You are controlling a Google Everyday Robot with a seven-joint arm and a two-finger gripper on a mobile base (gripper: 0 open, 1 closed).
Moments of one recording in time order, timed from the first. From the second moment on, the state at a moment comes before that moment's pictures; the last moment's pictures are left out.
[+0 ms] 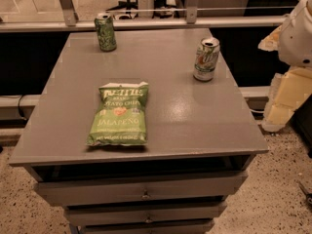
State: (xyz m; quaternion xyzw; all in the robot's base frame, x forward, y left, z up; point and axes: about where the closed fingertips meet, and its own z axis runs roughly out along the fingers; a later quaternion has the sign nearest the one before) arm 0.438 -0.217 0.977 -0.60 0.78 -0.04 0.16
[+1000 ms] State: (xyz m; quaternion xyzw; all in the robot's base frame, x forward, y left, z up) arm 0.485 -0.149 0.943 -0.63 0.75 0.06 0.21
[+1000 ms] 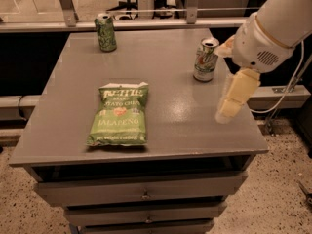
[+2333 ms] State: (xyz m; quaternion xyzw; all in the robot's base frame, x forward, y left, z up) arm 0.497 0.030 0.905 -0.63 0.67 0.28 0.27
